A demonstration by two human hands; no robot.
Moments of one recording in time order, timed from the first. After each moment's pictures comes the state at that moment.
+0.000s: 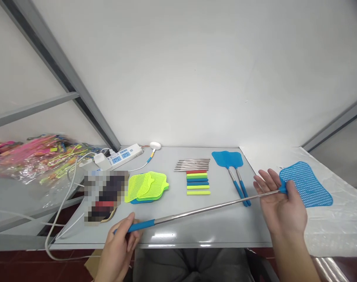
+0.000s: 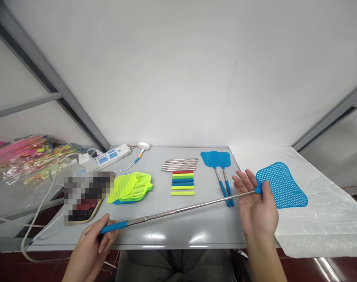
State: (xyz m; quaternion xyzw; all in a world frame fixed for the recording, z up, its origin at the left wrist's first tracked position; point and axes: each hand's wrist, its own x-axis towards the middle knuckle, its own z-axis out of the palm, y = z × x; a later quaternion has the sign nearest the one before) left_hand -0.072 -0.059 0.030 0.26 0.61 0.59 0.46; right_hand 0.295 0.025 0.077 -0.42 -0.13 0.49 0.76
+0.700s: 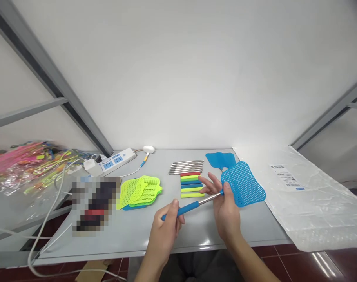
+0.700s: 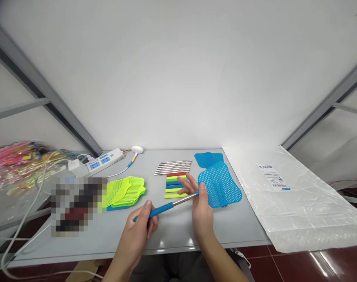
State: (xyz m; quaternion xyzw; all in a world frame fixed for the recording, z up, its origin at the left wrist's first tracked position) left_hand 0.038 -0.022 0.054 0.37 0.57 0.49 0.55; right_hand 0.183 0.011 0.063 -0.41 -0.32 0.56 0.64
